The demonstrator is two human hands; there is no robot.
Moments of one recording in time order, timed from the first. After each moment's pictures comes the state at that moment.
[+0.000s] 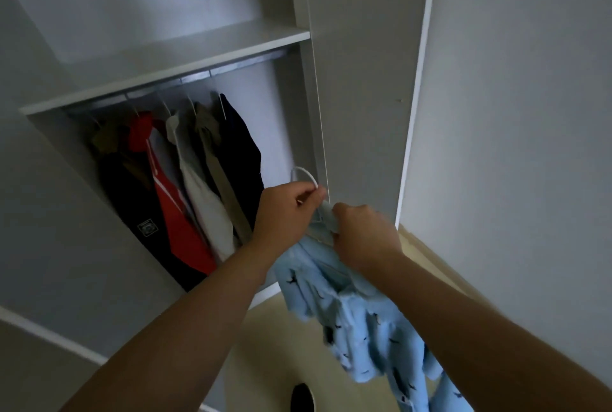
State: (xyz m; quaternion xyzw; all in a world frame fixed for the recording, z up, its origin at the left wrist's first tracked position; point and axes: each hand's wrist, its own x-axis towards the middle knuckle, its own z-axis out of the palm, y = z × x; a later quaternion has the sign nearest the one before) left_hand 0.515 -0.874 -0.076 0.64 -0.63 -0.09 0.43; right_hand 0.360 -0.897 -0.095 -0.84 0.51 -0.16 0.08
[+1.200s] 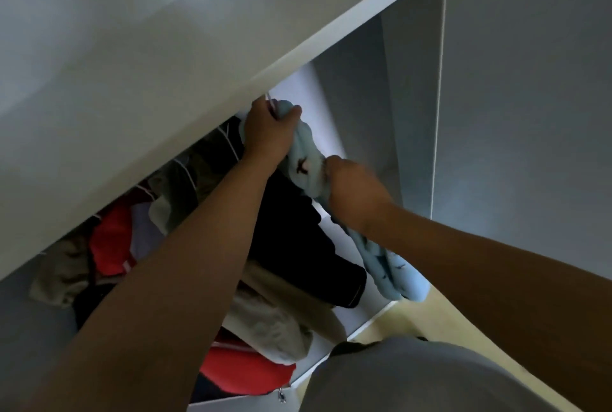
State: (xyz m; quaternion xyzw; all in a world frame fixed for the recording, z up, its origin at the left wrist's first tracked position) left_hand 0.867 -1.398 -0.068 0.74 -0.51 -0.15 0.41; right_hand 0.716 -1.359 -0.136 -0.83 0.45 -0.19 0.26
